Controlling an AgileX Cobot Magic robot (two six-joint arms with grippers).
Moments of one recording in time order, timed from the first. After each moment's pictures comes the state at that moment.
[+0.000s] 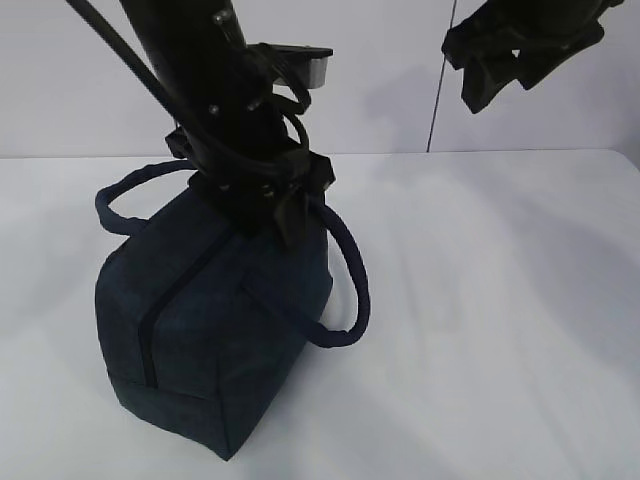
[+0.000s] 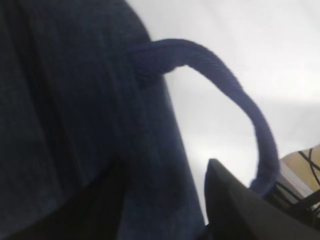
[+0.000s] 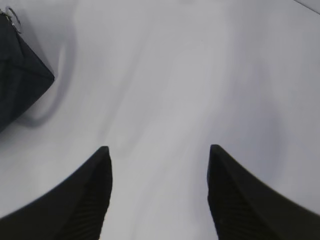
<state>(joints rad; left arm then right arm) -0.67 1.92 -1.68 -0.20 1.23 -0.01 0.36 1.75 -1.77 -0.17 1.26 -0.02</state>
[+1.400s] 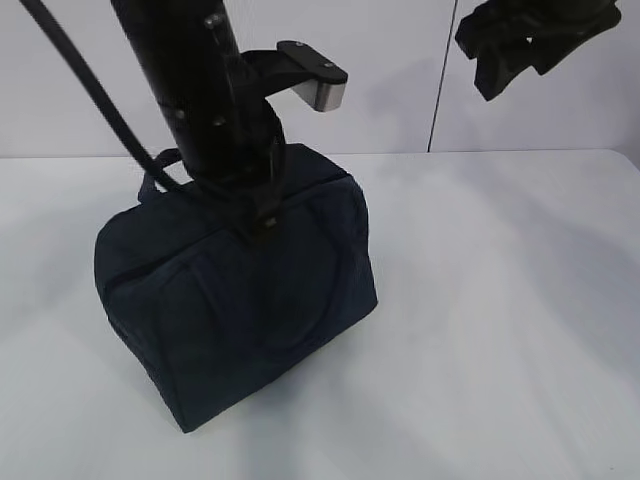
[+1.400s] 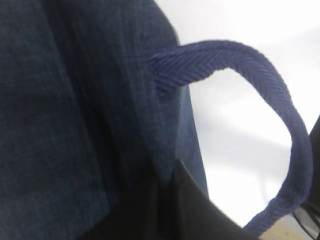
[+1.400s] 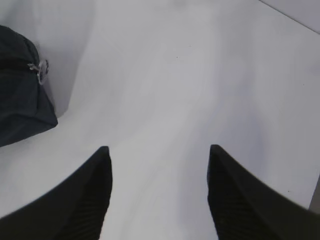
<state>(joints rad) -0.68 1.89 -1.66 -0.14 1.23 0.45 0.36 1.72 -1.77 -0.20 1.25 -0.03</state>
